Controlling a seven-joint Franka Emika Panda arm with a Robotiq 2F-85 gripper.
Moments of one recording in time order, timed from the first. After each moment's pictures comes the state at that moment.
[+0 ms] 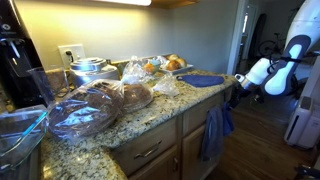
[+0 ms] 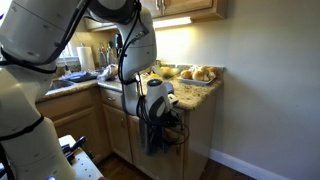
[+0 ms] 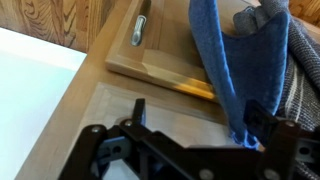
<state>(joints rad) -0.54 0.62 0.22 -2.42 -0.58 3.45 -0.25</state>
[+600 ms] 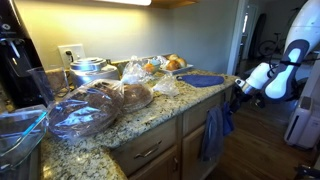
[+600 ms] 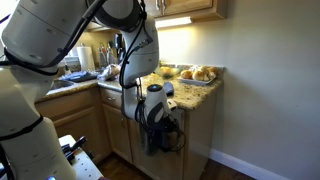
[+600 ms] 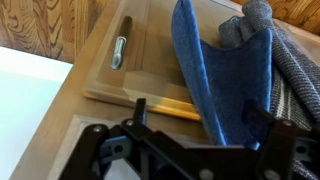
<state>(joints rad) -0.57 0.68 0.25 -2.41 -0.58 3.45 -0.25</state>
